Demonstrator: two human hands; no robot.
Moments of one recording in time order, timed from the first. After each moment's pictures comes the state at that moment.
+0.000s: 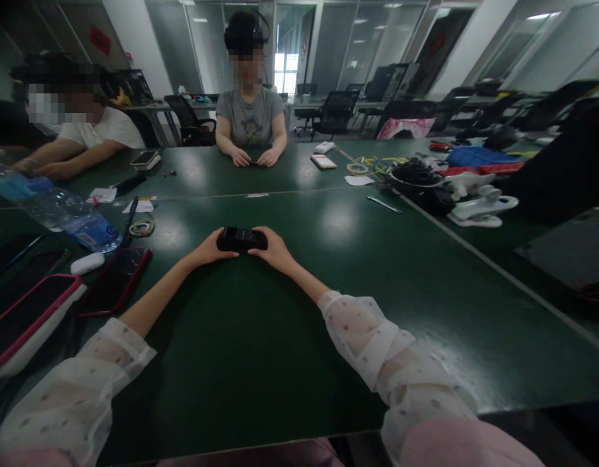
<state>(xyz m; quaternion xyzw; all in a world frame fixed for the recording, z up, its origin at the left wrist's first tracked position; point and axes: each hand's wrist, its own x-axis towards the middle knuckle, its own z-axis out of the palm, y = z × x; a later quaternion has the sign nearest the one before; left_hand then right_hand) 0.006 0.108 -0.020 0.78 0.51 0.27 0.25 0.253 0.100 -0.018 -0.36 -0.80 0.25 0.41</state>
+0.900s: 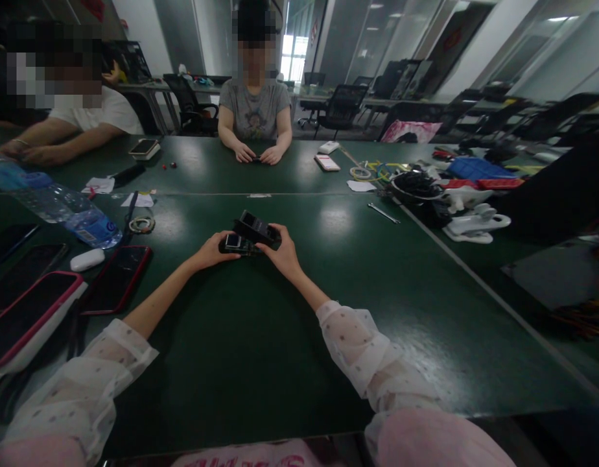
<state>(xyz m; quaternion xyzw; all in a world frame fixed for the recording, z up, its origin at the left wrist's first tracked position) 0.008 0.102 -0.015 0.79 0.49 0.28 0.25 0.260 0.095 -0.009 -0.42 -0.72 0.23 0.50</state>
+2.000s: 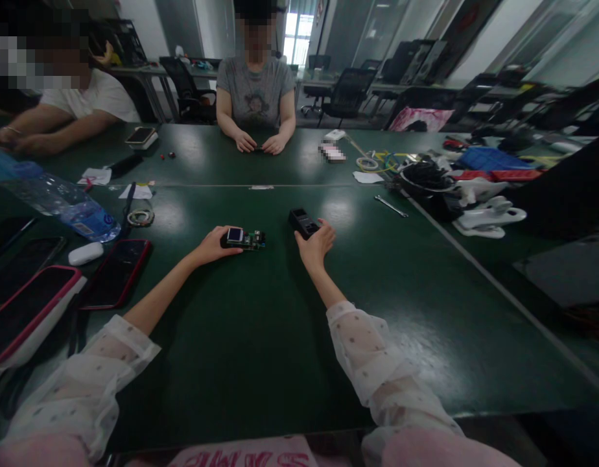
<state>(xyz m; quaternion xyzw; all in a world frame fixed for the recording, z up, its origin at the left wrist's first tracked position) 0.008 0.100 -0.014 0.80 0.48 0.26 0.23 0.309 0.114 -0.033 -0.72 -0.55 0.01 0.42</state>
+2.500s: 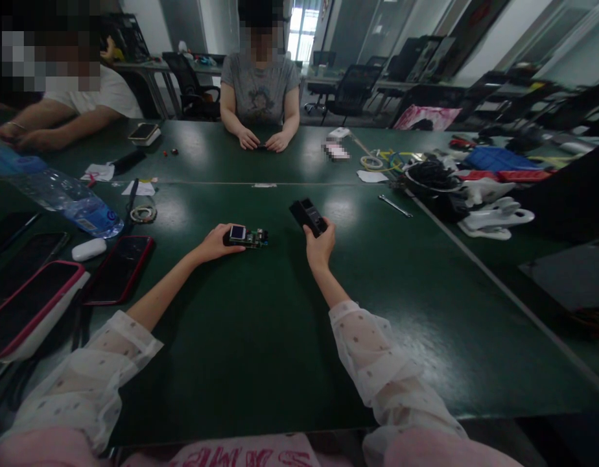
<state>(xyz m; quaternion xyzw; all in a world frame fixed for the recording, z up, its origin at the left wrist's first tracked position) 0.007 0.098 -0.010 0.80 0.48 0.25 0.25 0.320 0.121 -0.039 -0.64 -0.54 0.10 0.54</state>
